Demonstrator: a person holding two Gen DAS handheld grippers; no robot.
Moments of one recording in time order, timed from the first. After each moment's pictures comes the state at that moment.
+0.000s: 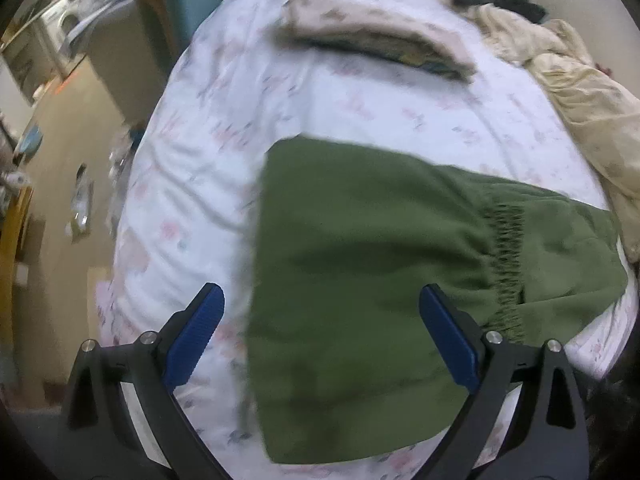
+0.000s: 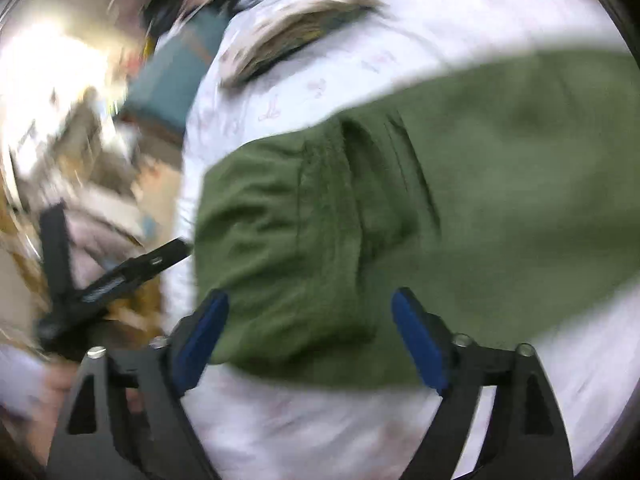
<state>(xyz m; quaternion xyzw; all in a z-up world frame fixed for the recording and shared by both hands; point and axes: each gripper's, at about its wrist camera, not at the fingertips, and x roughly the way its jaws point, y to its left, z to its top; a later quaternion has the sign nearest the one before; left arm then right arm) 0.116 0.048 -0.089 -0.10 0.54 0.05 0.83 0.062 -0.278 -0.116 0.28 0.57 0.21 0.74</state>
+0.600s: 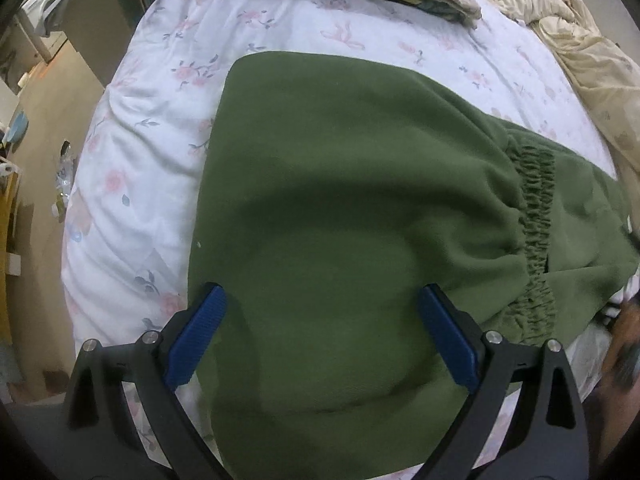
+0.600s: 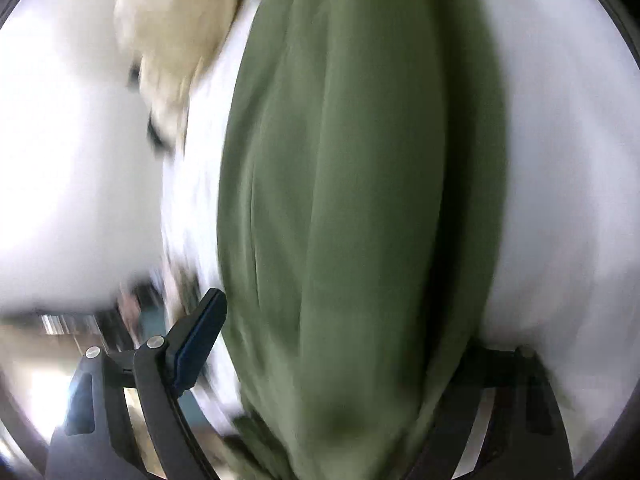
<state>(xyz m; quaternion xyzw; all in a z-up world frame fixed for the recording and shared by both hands) 0.127 0.032 -0.147 -0.10 0.61 0.04 0.78 0.063 -0.524 -0.203 0.64 0.33 -0.12 0.69</state>
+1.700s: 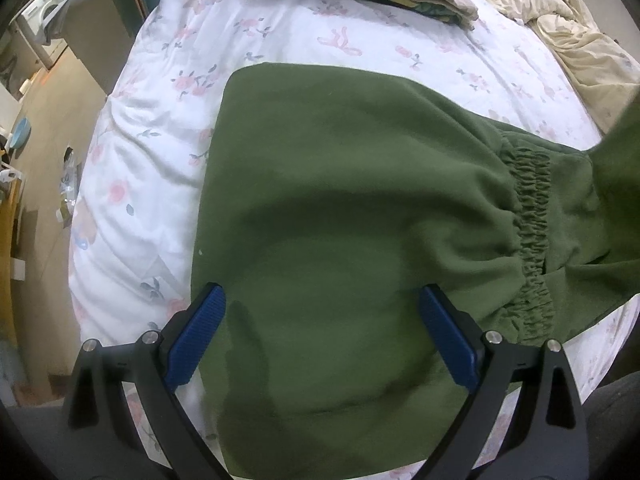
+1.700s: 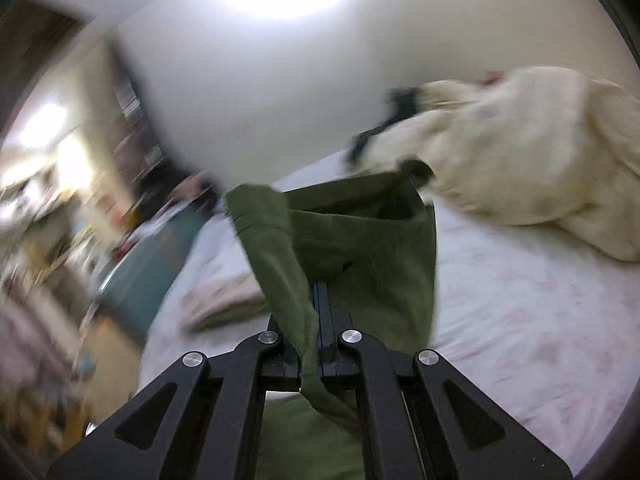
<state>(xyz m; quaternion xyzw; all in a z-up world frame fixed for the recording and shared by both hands) 0.122 0.030 -0.135 -0.09 0.61 0.04 0.79 0.111 -0.359 0.063 0.16 0.25 0.10 0.95</state>
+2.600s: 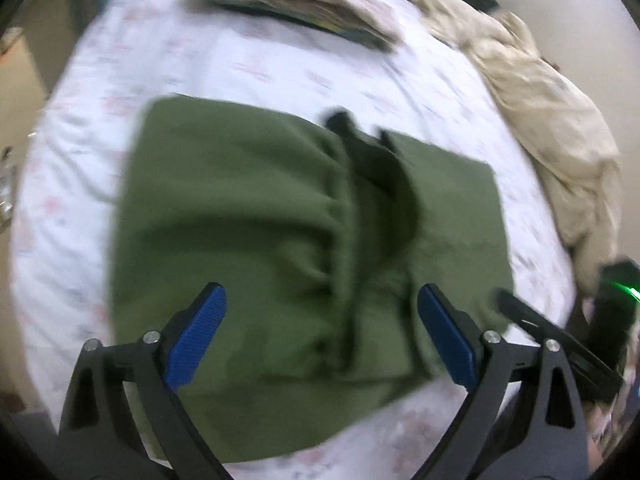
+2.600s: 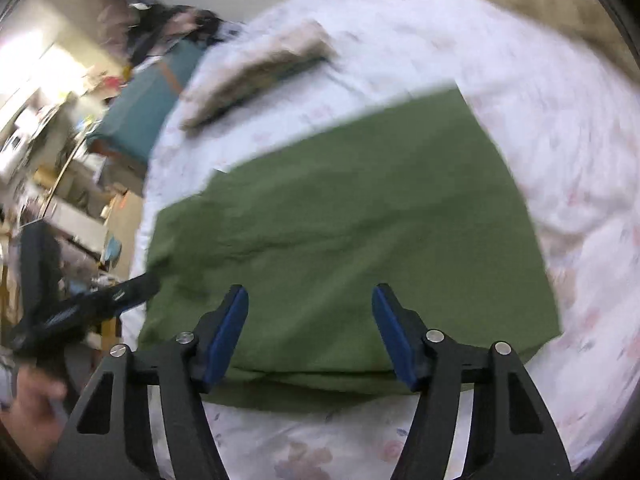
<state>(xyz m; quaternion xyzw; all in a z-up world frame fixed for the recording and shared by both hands) 0.121 0.000 -0.107 -0.18 0.57 -0.09 0.79 0.094 -0.298 -0.103 0.19 0.54 0.14 0.81</state>
